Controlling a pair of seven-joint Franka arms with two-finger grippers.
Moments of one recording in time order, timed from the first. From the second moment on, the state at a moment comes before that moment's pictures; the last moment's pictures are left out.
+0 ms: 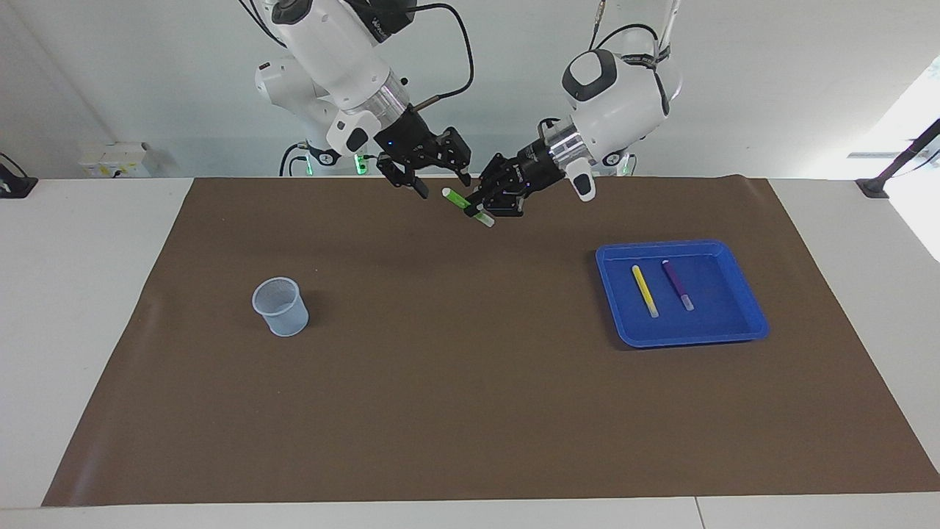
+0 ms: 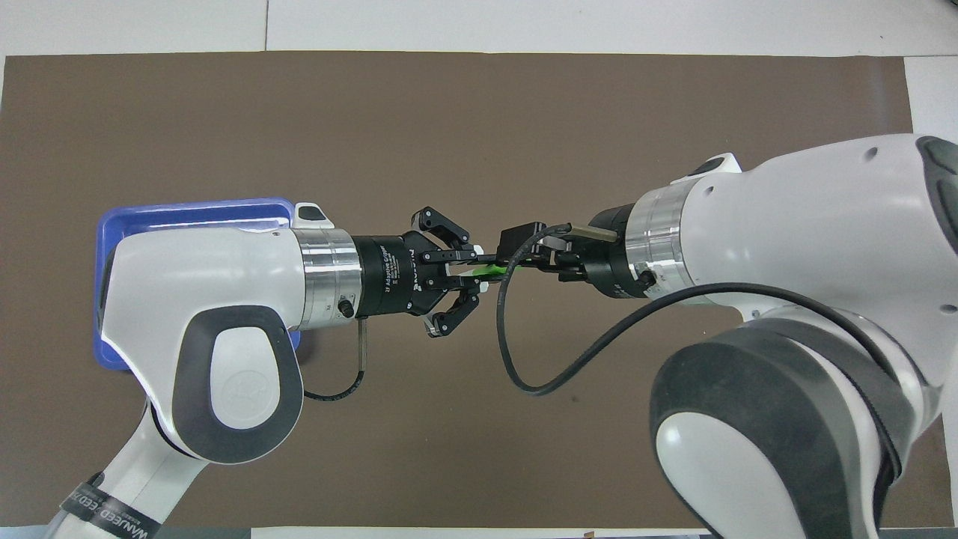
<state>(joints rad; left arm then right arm) -0.33 -0.05 -0.27 -2.02 -1.11 2.32 -1.57 0.39 -0.05 0.03 -1.79 0.49 1.99 0.45</state>
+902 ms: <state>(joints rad) -0.33 -0.05 -0.27 -2.02 -1.12 2.32 -1.57 0.39 -0.05 0.03 -1.82 0.49 2.02 0.45</state>
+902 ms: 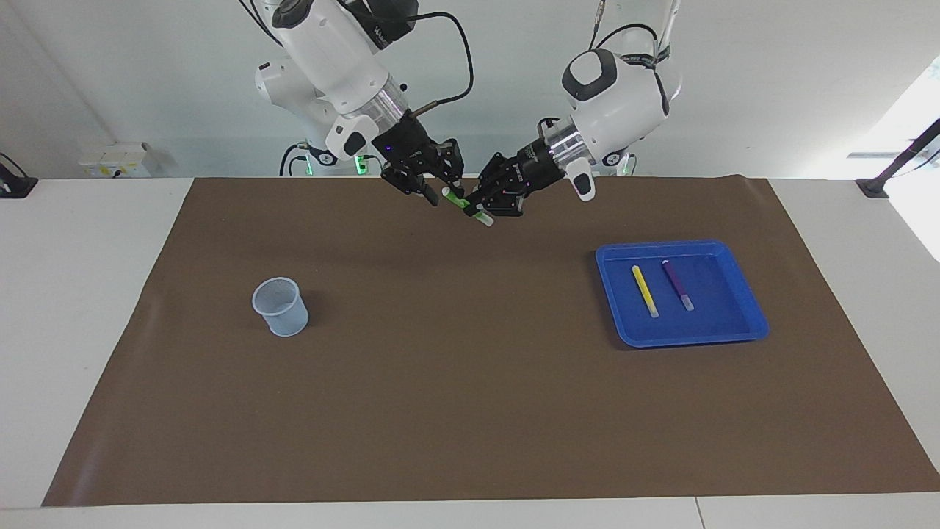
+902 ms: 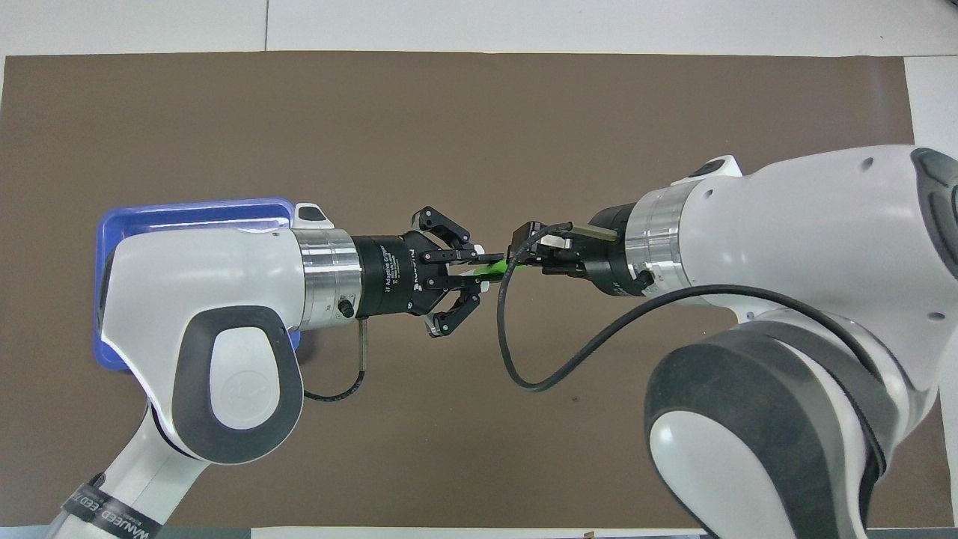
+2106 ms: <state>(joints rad) -0.33 -0.07 -0.26 -2.03 -1.13 2.34 -1.58 0.34 -0.06 0.03 -1.85 0.33 2.03 0.36</state>
